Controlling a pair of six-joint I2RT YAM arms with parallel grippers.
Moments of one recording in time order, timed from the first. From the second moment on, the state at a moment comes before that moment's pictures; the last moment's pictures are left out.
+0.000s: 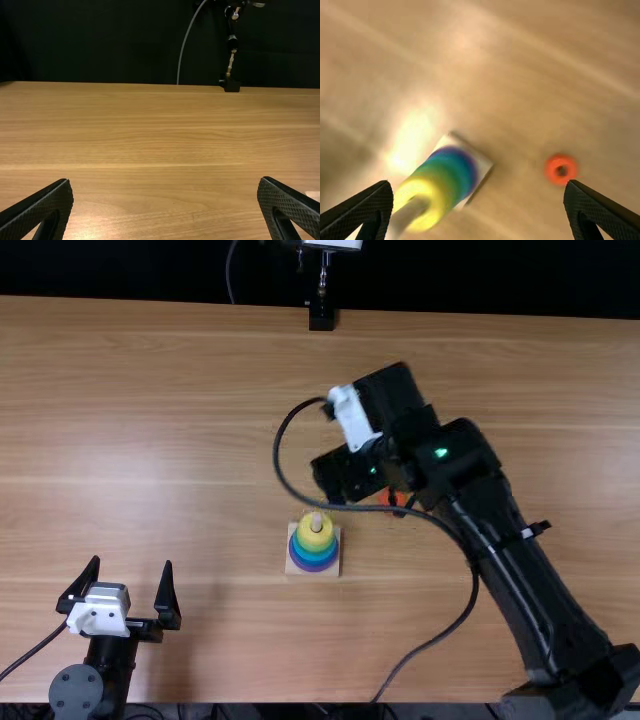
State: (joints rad) left arm -0.04 0.01 0.02 -0.08 0.03 -0.08; right arm 0.45 1.81 1.83 -1.07 -0.14 -0.05
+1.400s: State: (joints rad) left arm -0.04 0.01 0.02 -0.08 0.03 -0.08; right arm 0.25 1.97 1.34 -0.63 -0.12 -0.05
